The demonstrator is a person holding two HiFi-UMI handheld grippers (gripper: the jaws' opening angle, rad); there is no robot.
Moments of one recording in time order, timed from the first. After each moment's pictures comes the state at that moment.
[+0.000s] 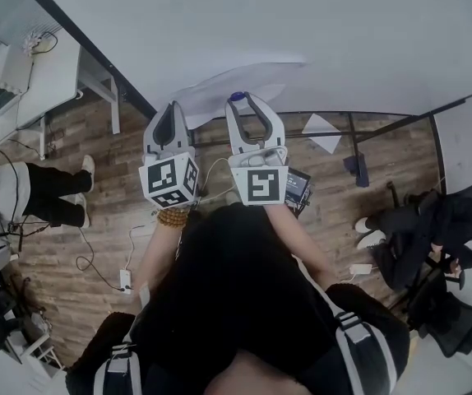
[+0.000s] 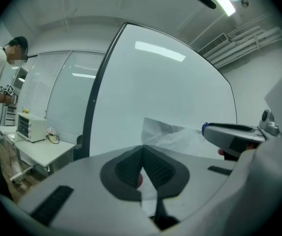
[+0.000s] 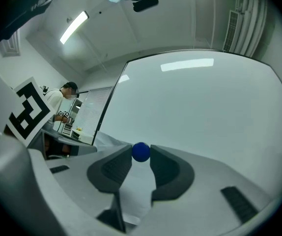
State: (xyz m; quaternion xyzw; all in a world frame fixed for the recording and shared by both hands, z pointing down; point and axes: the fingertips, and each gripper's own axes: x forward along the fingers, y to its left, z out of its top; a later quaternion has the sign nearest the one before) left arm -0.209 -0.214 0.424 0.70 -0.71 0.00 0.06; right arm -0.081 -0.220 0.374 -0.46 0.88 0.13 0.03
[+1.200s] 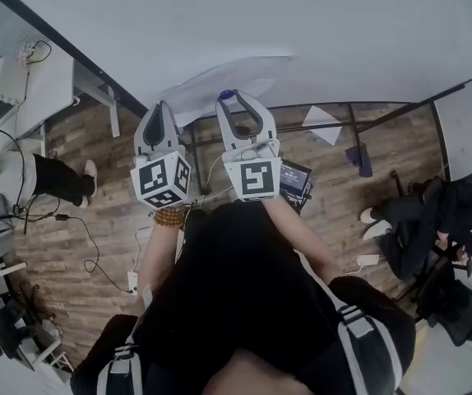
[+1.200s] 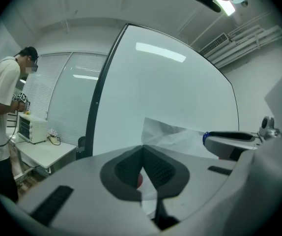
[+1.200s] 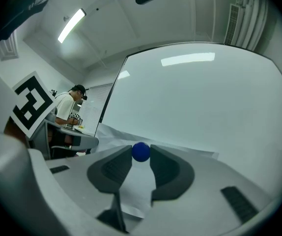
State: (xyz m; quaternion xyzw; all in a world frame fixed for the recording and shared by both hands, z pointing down) left arm -0.217 -0.214 0.418 0.70 -0.71 -0.01 0.05; right arm -0.084 -0.224 0.393 -0.45 0.89 0.12 -0.01
